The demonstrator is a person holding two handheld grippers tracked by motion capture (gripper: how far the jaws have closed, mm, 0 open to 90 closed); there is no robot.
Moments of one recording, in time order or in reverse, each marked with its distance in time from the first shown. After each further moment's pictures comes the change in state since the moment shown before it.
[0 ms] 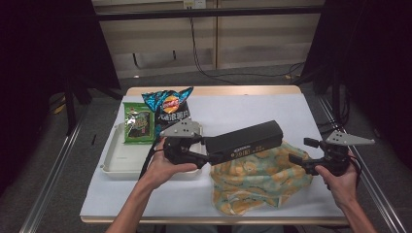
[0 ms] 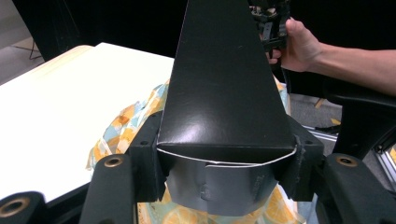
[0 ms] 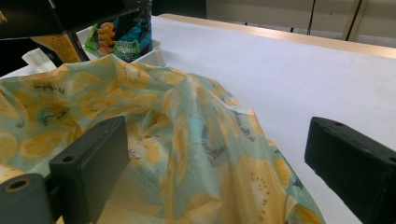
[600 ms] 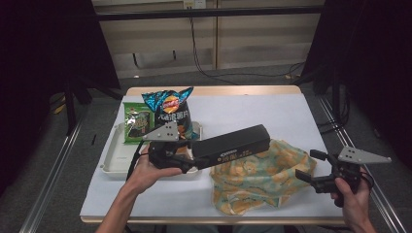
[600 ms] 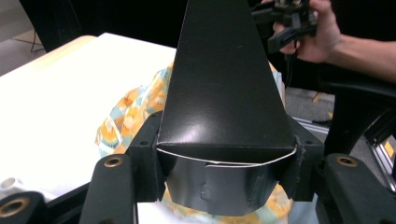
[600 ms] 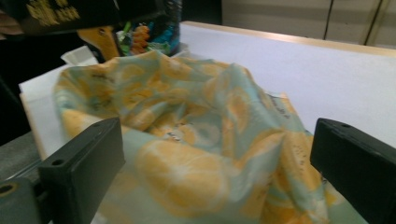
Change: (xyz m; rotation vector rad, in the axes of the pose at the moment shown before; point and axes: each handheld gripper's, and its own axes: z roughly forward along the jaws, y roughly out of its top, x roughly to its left) left arm -0.003 -0.013 -0.032 0.027 0.001 -0.005; right arm 0.026 -0.017 -0.034 -0.046 0.055 -0.011
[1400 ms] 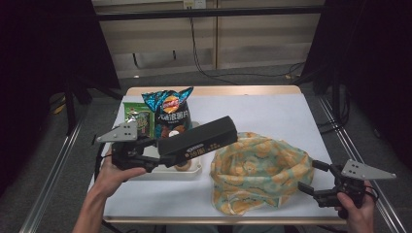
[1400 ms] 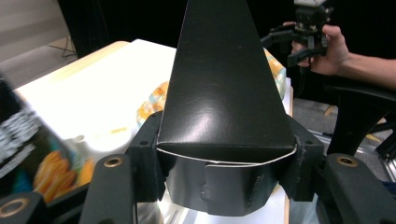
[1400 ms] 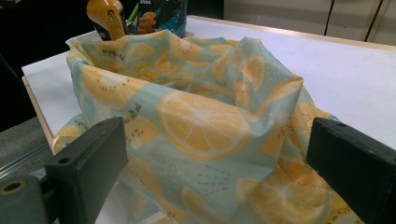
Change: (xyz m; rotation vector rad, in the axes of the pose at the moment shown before) left arm 0.014 -0.024 -0.082 -0.073 0.071 -0.039; right arm 0.012 -0.024 -0.013 -0.002 -0.008 -0.047
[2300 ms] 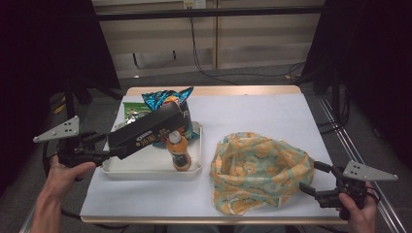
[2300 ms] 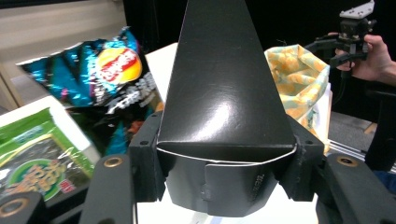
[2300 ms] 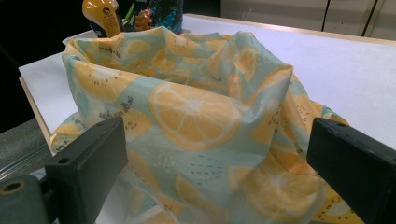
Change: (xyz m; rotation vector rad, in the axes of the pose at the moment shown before) left arm 0.036 -0.030 -0.102 -0.038 0.170 -0.043; right arm -0.002 -0.004 -0.003 0.003 -0.009 0.014
